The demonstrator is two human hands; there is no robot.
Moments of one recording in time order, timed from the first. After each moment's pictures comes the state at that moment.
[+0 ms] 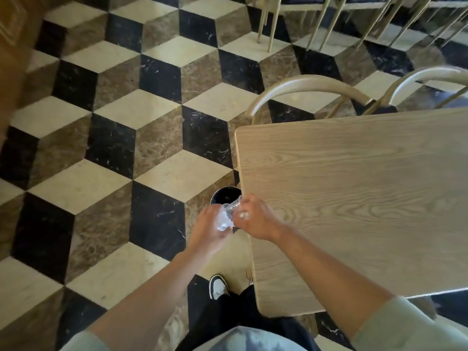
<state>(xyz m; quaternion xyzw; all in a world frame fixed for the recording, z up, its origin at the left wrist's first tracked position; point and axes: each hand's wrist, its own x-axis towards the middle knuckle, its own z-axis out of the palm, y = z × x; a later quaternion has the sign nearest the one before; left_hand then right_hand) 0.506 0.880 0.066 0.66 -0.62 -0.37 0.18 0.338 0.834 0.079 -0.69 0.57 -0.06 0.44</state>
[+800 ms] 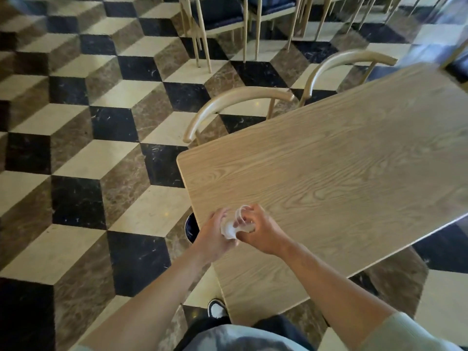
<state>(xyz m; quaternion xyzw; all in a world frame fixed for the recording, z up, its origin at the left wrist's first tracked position) 0.386 0.844 0.076 0.56 -0.66 -0.50 0.10 0.203 0.875 0.083 -0.59 0.61 -0.25 0.47</state>
